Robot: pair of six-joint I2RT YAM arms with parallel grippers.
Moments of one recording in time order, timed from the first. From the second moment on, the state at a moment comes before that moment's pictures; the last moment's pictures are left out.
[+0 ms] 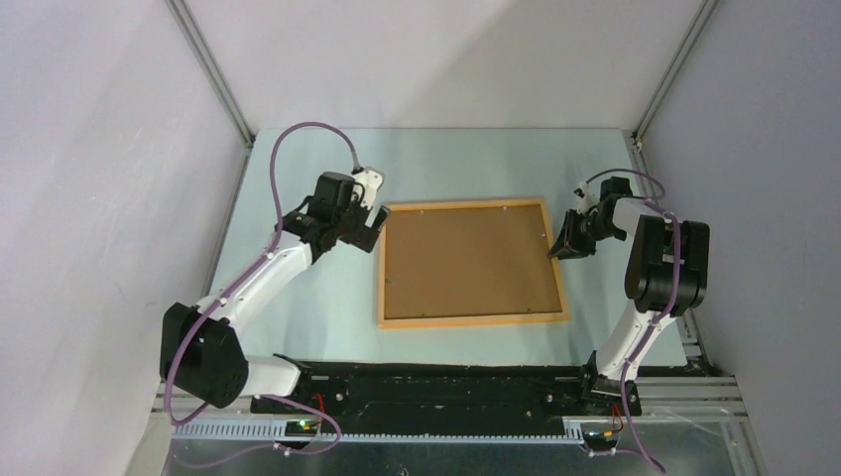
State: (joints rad) left arm -0.40 1.32 1.03 -0.48 -0.13 0.18; right arm -0.17 1.86 1.14 -0.60 -0.51 0.02
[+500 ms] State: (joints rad) left arm -0.48 1.37 1.04 -0.48 0.01 0.22; right arm -0.22 1.86 1.13 -0.56 -0.53 0.08
